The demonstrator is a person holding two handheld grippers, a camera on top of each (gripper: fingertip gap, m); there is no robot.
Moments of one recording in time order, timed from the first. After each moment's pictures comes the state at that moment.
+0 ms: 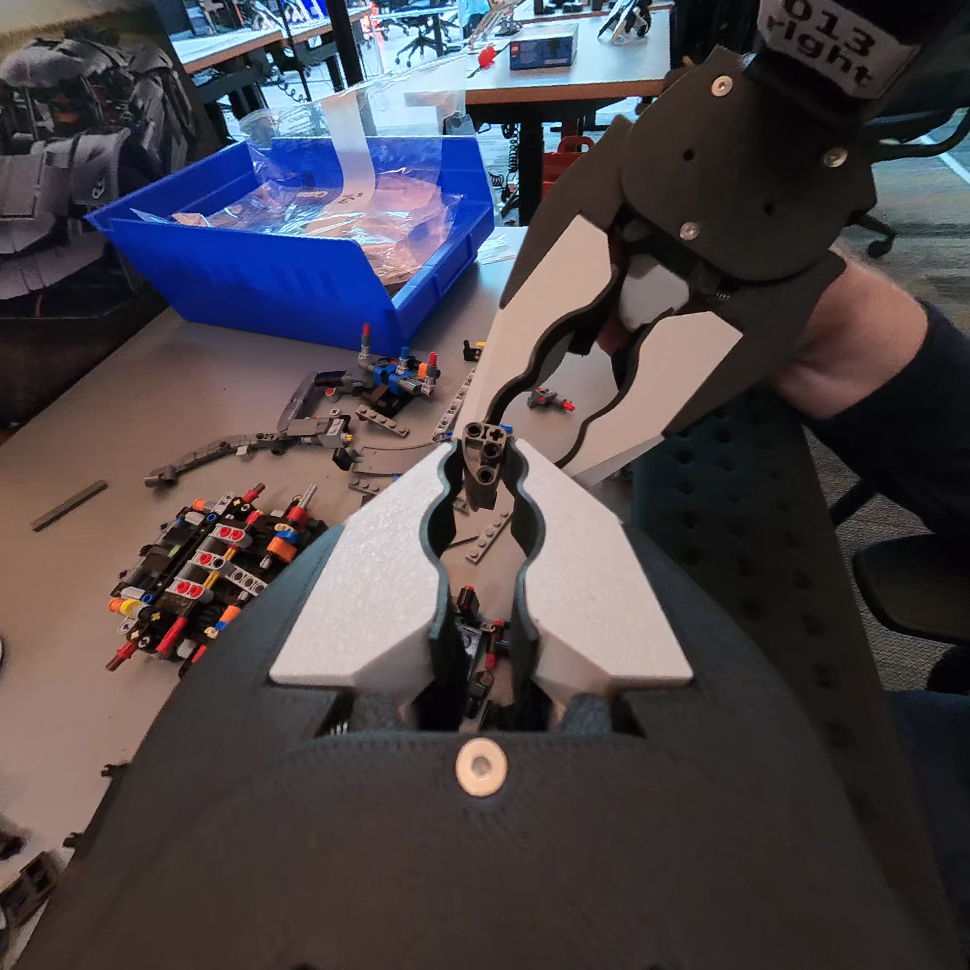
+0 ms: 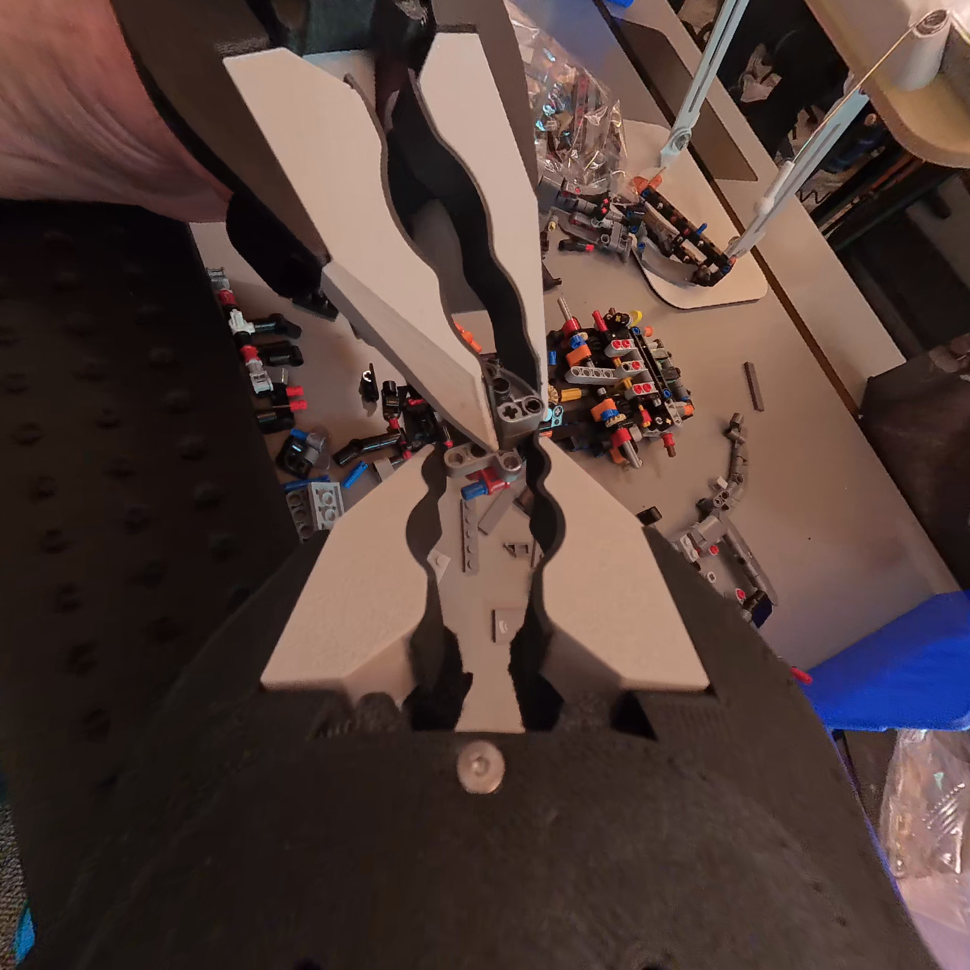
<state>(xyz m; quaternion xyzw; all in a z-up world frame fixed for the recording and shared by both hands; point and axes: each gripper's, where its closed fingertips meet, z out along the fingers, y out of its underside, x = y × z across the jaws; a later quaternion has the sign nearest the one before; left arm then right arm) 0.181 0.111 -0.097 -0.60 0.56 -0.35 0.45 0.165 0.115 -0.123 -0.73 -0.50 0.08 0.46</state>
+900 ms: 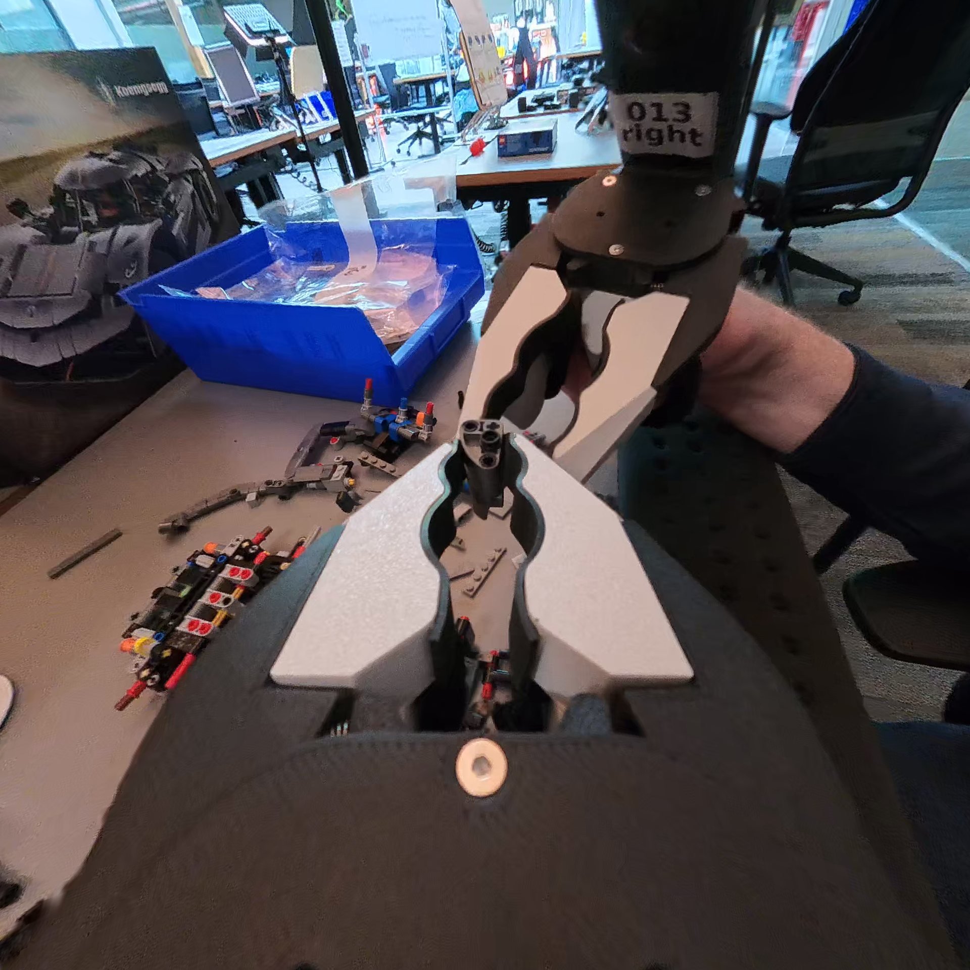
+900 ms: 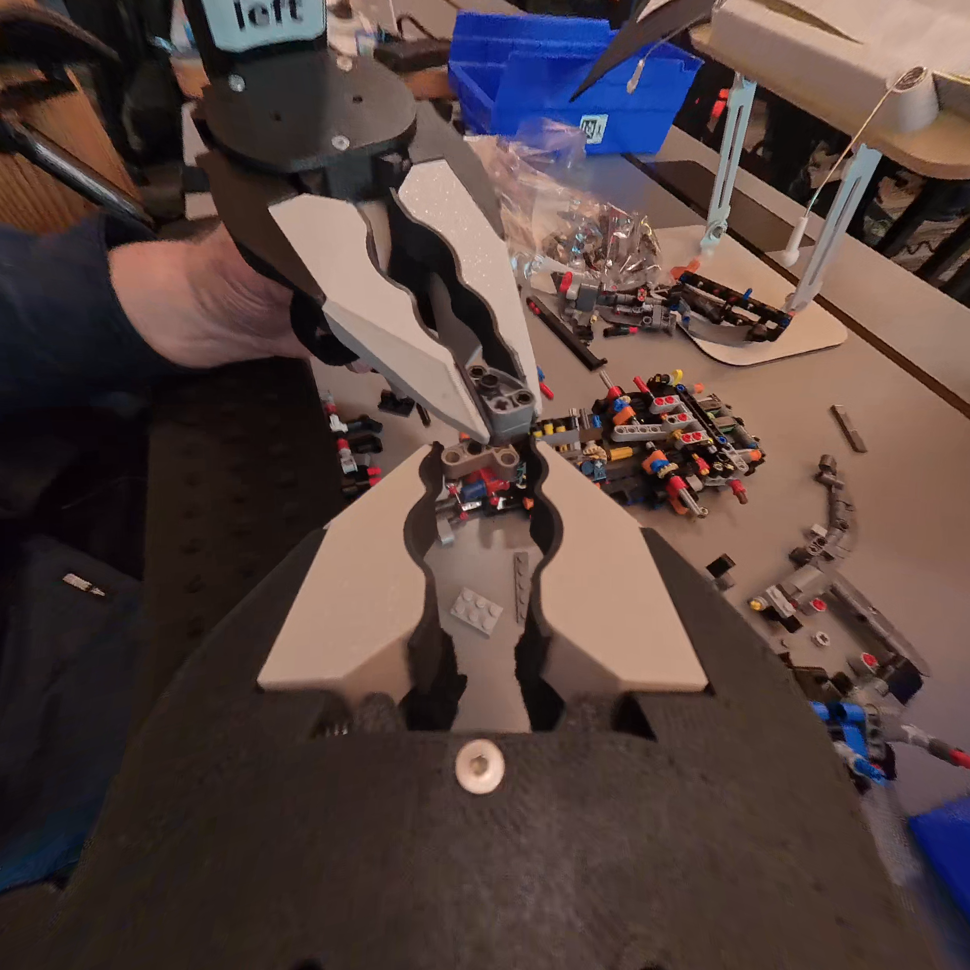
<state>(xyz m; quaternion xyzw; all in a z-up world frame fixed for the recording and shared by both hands) 0.180 0.104 -0.075 -0.56 0.55 -0.38 0.49 0.159 0.104 -0.096 -0.70 -0.45 0.26 0.49</state>
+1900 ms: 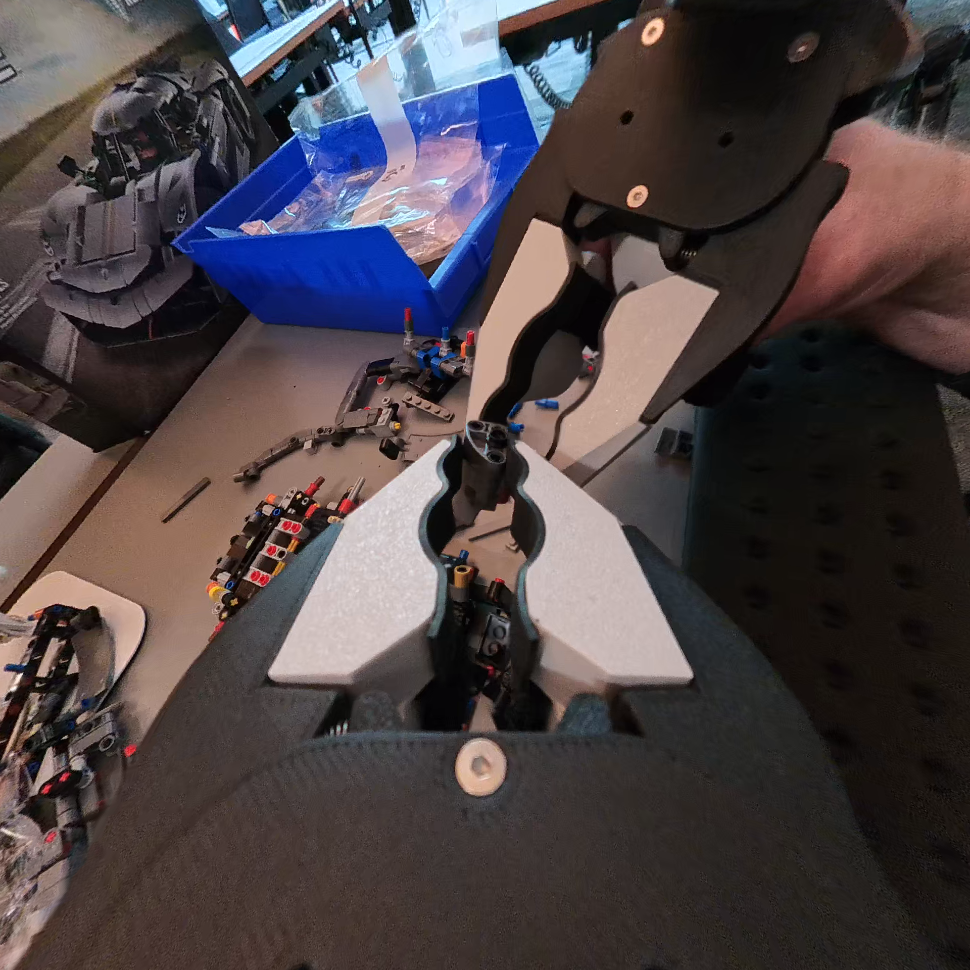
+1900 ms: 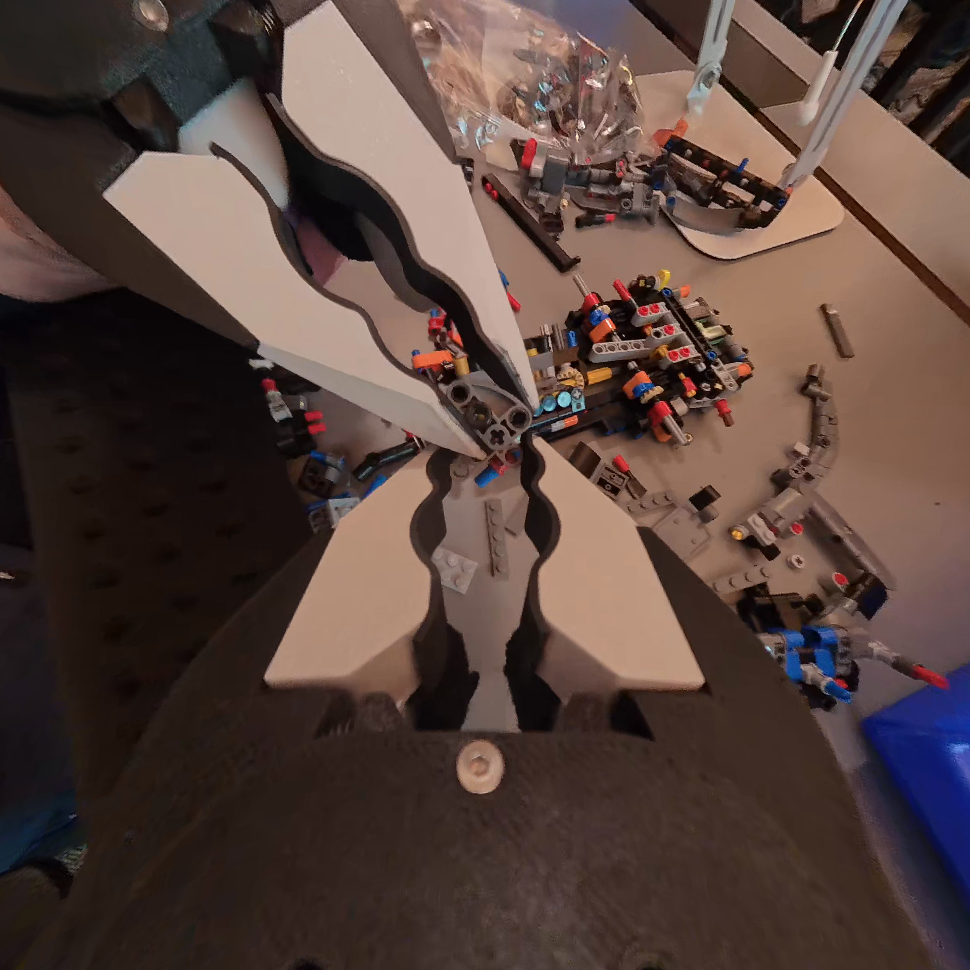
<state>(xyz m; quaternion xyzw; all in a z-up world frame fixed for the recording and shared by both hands) 0.185 0.116 -0.104 -0.59 0.59 -0.23 0.50 0.166 0.120 -0.133 -0.76 -0.45 0.17 0.43</state>
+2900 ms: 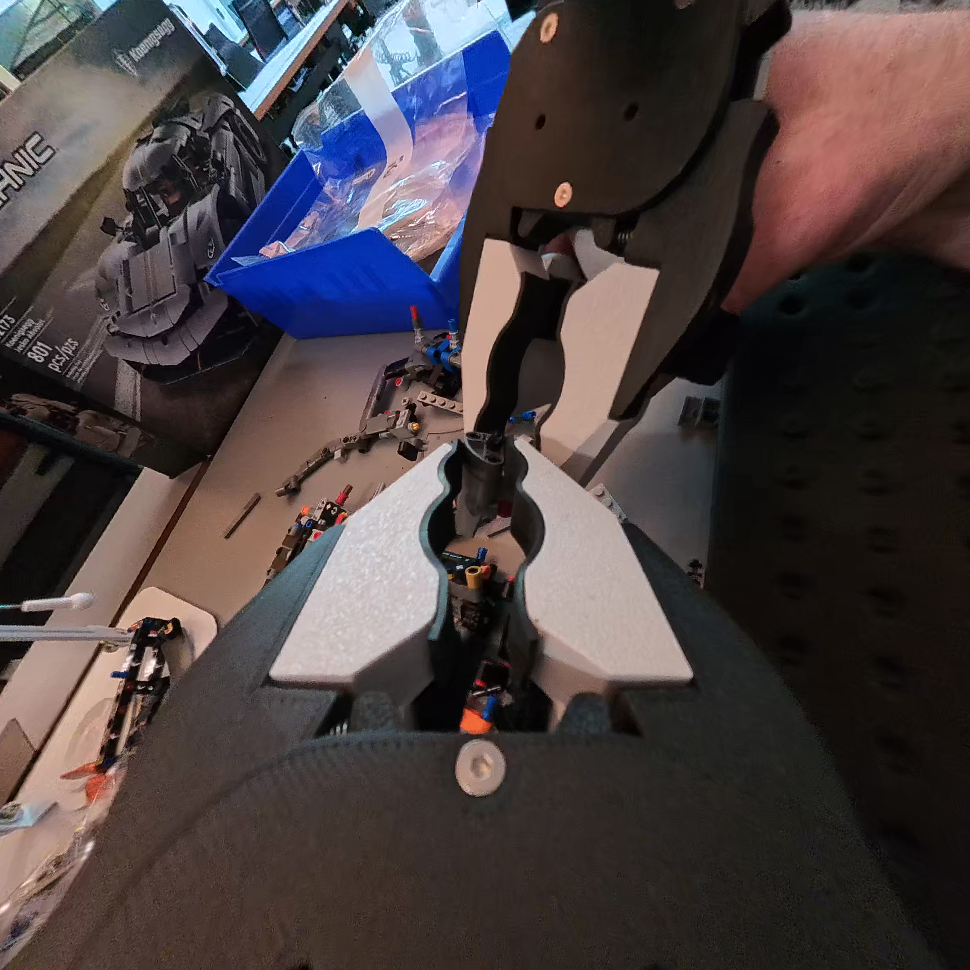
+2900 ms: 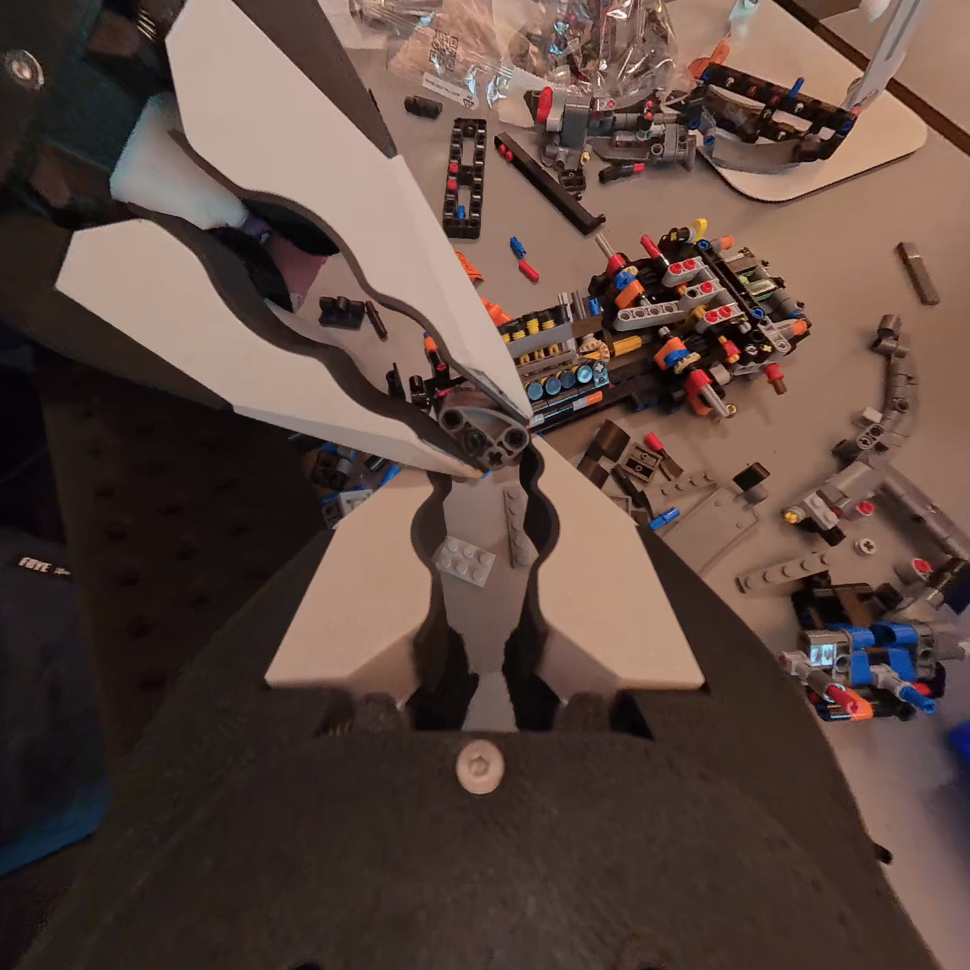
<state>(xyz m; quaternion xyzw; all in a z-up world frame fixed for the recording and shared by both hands) 0.188 0.113 -0.110 -0.56 0.62 -0.16 0.52 0.165 0.119 -0.146 -0.78 -0.43 0.20 0.40</state>
